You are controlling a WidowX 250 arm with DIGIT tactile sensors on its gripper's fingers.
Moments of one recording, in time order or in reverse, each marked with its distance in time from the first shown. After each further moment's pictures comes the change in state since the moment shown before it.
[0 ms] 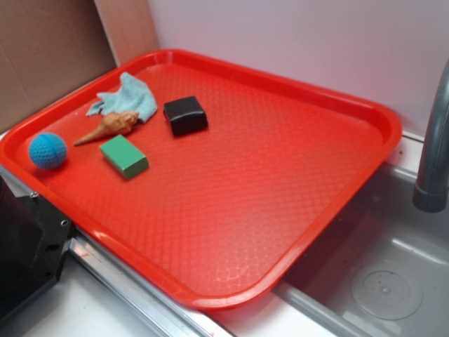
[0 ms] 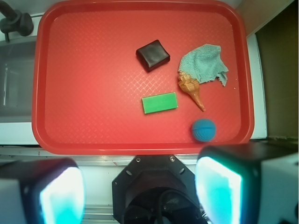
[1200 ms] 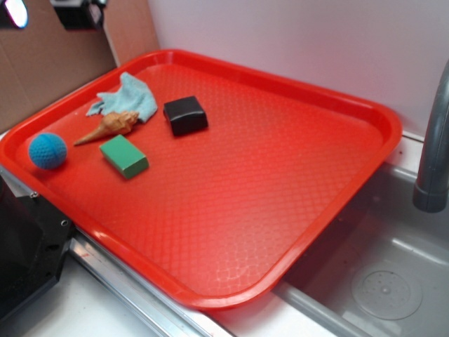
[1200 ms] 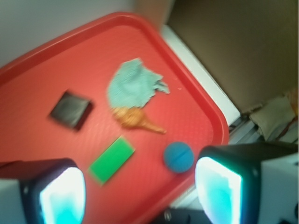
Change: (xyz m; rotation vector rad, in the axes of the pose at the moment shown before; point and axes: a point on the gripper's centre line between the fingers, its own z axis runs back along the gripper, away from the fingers) arm 0.042 0.072 -0.079 0.238 -0.145 0.683
